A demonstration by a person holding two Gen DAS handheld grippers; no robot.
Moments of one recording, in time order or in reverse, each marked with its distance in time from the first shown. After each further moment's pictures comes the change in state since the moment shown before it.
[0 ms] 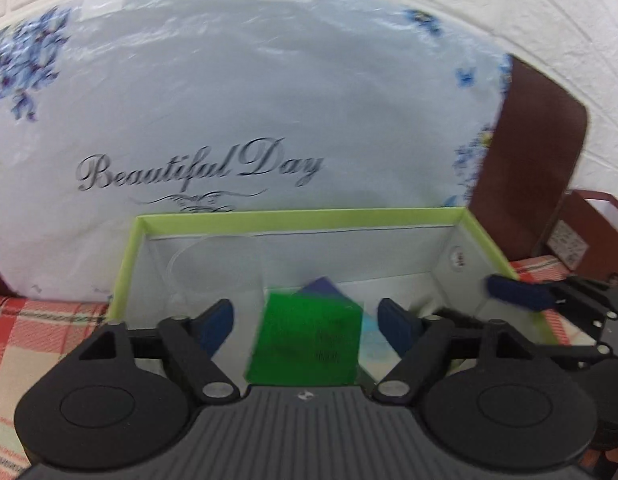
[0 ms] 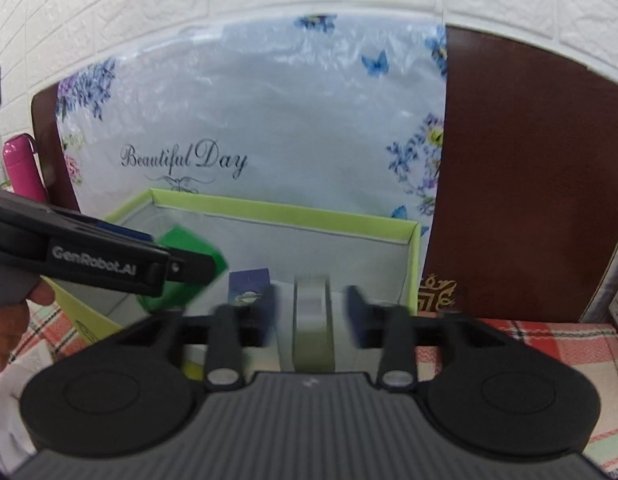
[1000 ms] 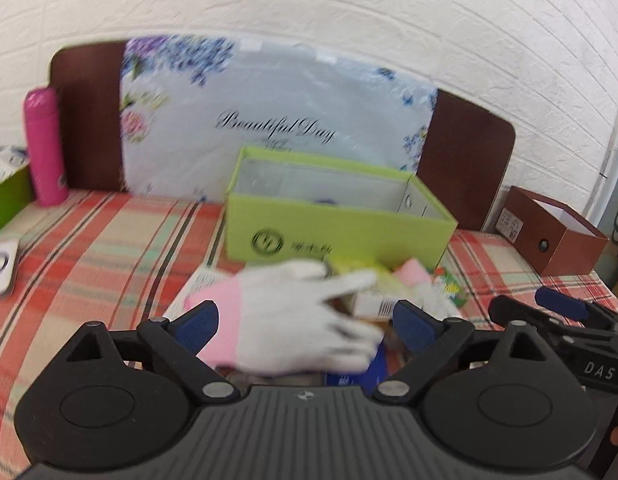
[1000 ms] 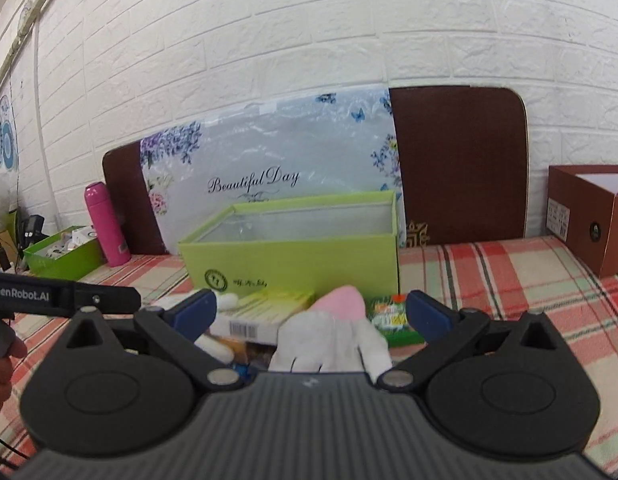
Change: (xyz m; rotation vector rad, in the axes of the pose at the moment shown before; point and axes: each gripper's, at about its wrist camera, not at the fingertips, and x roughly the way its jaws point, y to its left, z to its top) left arm -0.197 0.003 -0.159 -0.125 -0.129 0.023; right arm -0.207 0.047 -0.106 0.144 -0.145 0.041
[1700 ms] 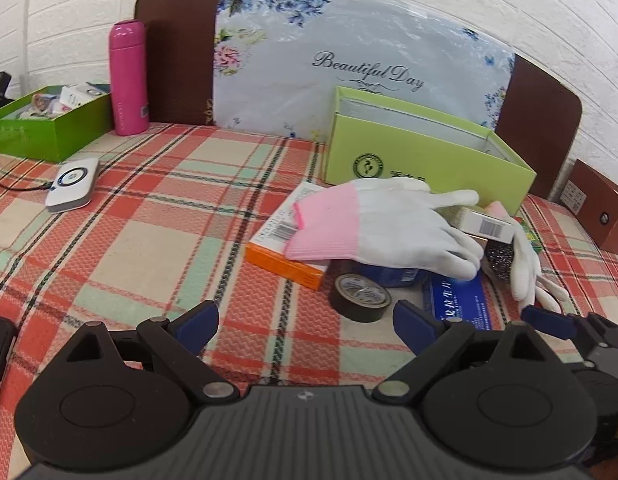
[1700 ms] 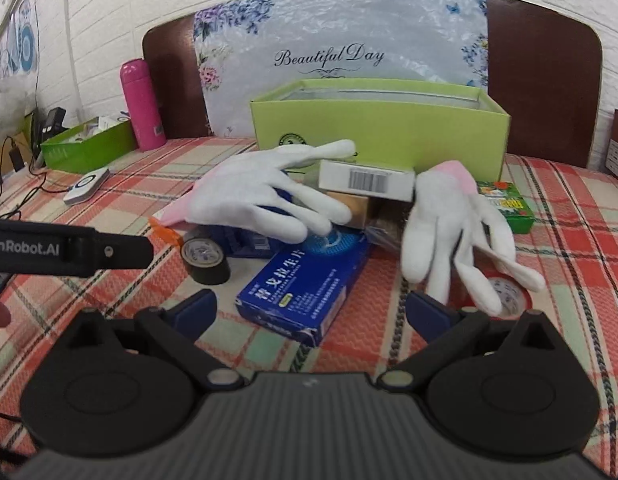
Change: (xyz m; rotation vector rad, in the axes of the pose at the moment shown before) left arm -0.012 0.049 -0.050 -0.070 0.082 0.174; right arm 0.052 0.095 -0.057 -0.134 0.245 0.031
